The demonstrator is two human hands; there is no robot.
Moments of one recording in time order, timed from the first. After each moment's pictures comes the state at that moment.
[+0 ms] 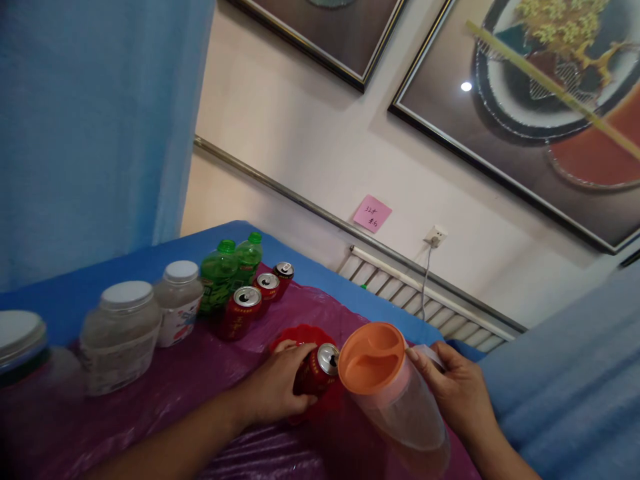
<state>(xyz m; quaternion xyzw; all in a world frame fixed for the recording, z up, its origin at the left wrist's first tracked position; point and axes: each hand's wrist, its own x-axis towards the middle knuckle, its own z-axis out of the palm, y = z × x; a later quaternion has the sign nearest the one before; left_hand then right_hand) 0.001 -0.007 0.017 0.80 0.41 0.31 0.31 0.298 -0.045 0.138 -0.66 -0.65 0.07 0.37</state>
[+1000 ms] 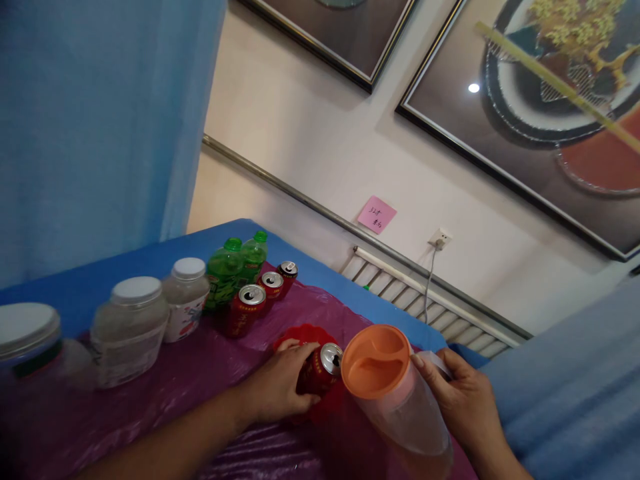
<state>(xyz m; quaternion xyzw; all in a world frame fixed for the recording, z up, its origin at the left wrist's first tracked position) 0.001 -0.009 0.018 0.79 0.42 0.31 0.32 0.302 -0.048 0.132 -0.67 -0.66 0.01 0.35</state>
